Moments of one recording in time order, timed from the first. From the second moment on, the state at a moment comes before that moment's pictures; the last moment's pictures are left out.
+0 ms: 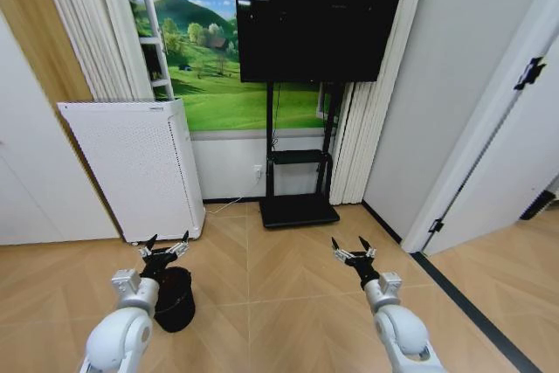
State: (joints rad) left arm 1.37 -1.33 -0.74 -2.14 -0.39 0.35 -0.06; right arm -1.32 1.34 0.64 1.90 0.24 -0.13 -0.07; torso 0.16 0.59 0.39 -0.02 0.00
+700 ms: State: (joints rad) left arm 1.36 -1.34 -0.73 -2.14 -0.39 0.35 -0.06; right arm -1.34 1.34 0.66 1.91 0.25 -0.11 -0.08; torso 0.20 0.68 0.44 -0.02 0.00
